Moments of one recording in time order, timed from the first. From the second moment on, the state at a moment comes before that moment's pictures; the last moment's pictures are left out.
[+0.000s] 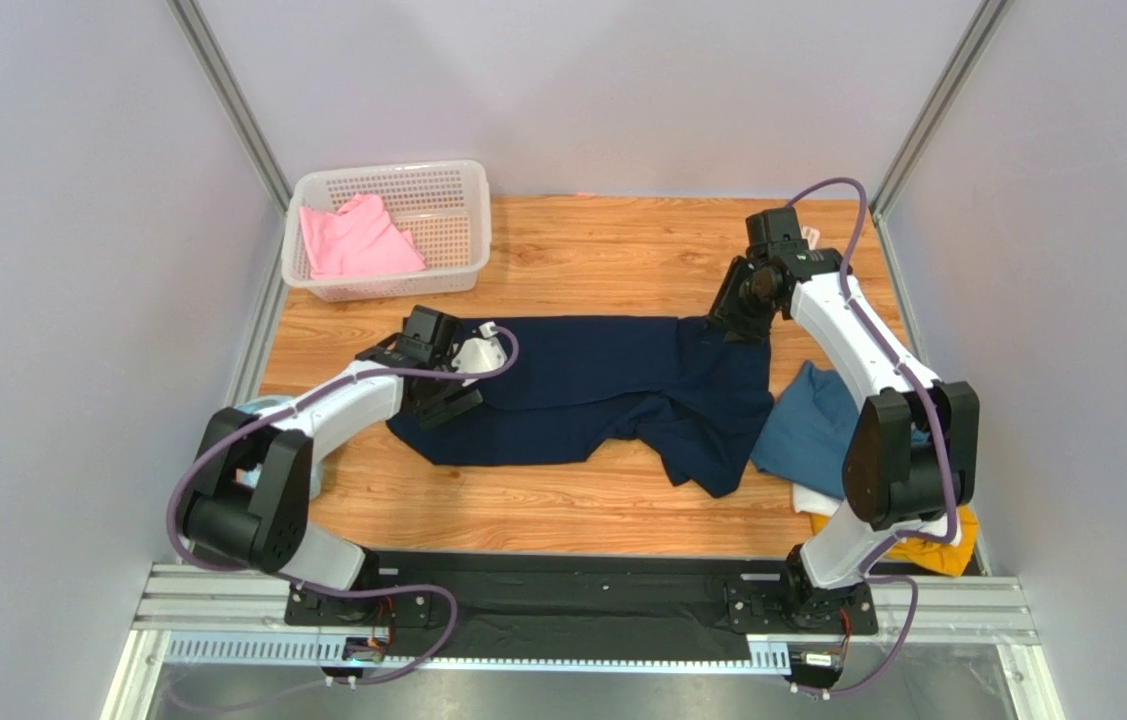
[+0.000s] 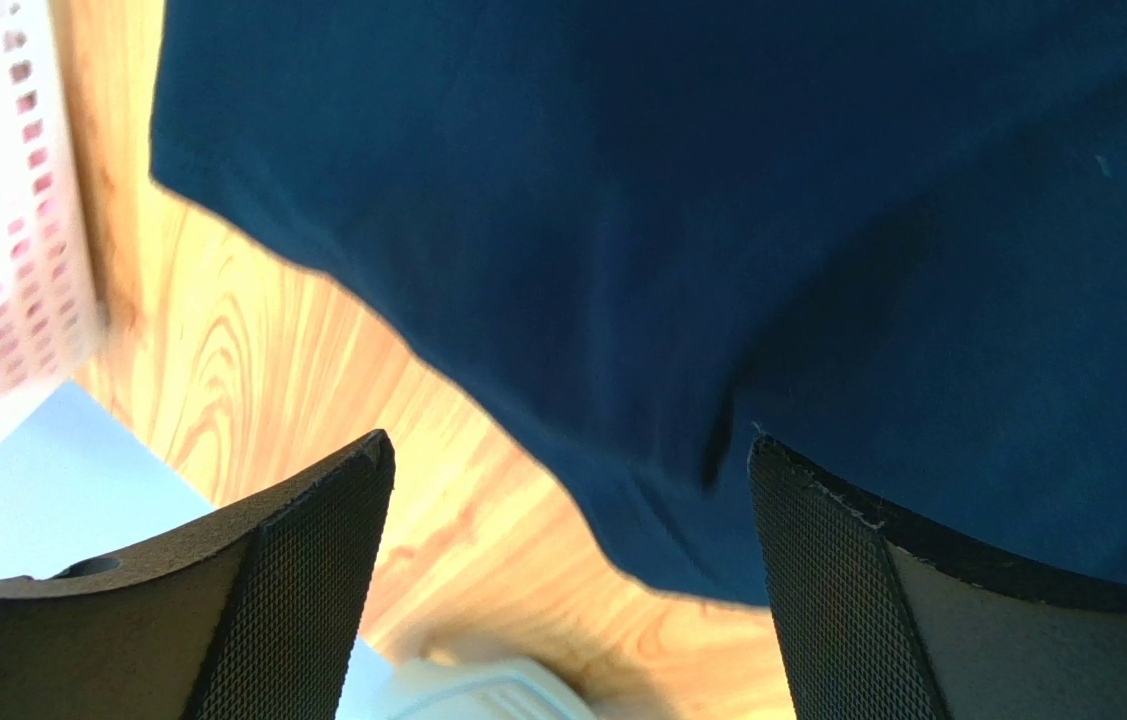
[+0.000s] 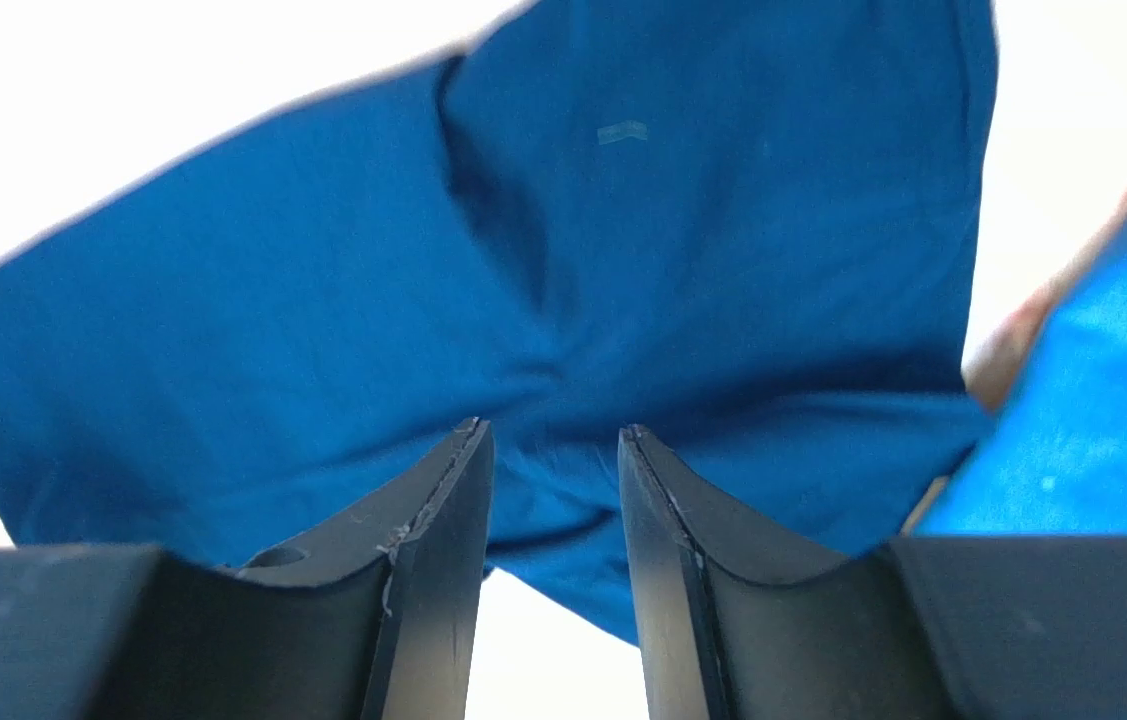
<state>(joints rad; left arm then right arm) -0.36 1.45 0.80 -0.38 -0.19 0.76 0.17 1.66 1.40 -0.79 -0.05 0.61</state>
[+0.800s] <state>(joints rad) -0.38 1.64 0.88 -0.32 -0.25 0.72 0.19 1.39 1.09 -0.76 -0.07 0.61</state>
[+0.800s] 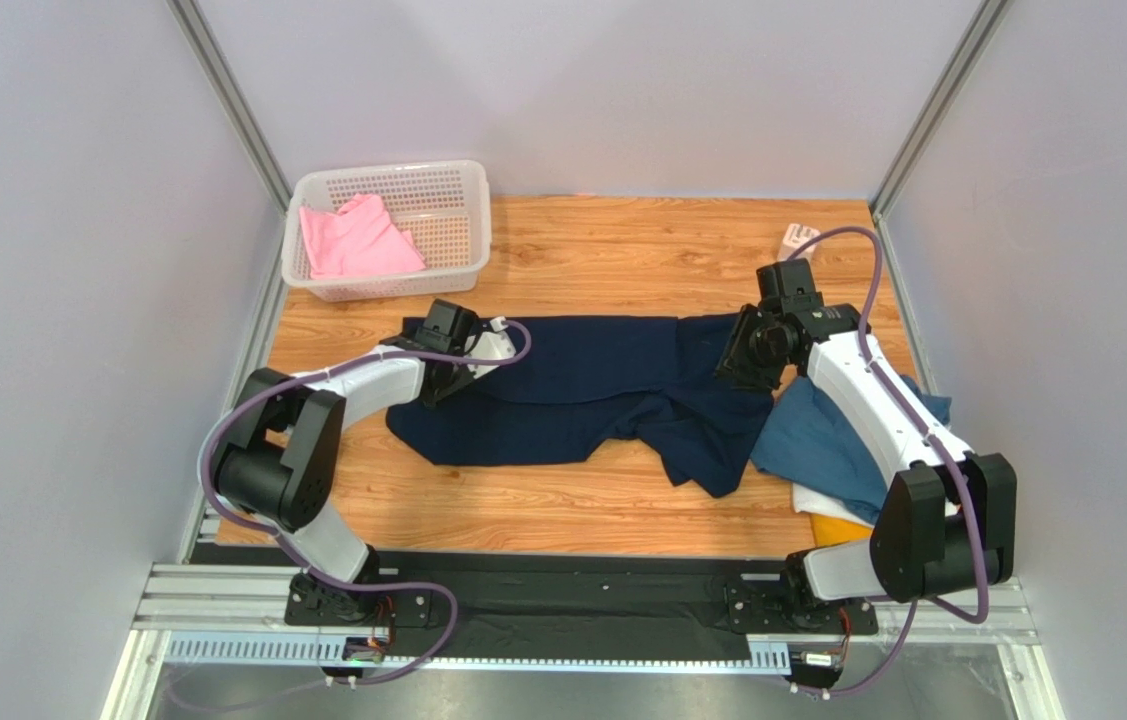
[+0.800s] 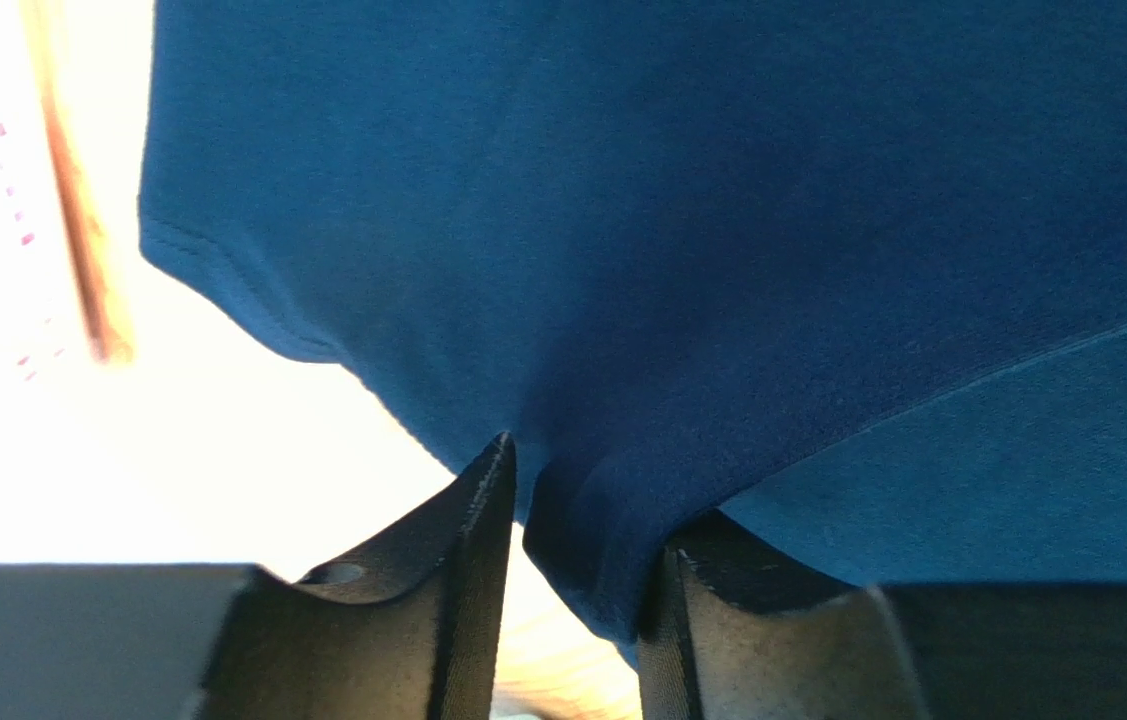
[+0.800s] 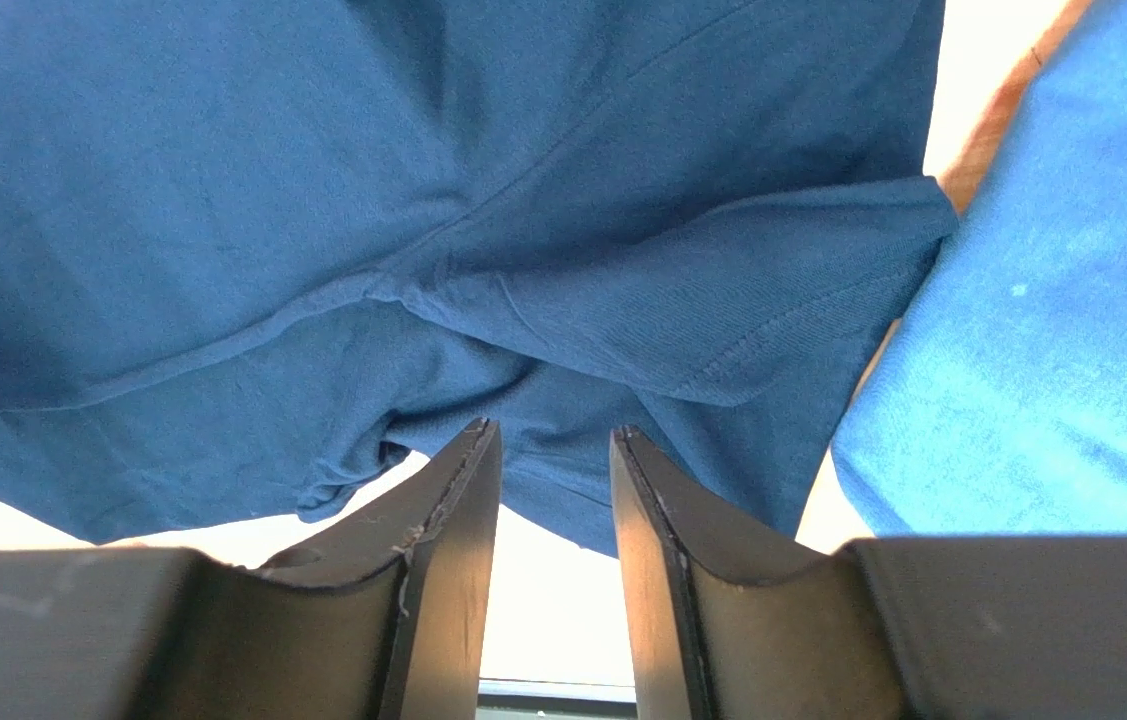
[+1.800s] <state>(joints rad) -0.36 1.52 0.93 -0.28 -0.34 0.88 0.19 1.34 0.82 -0.76 0.02 0.61</state>
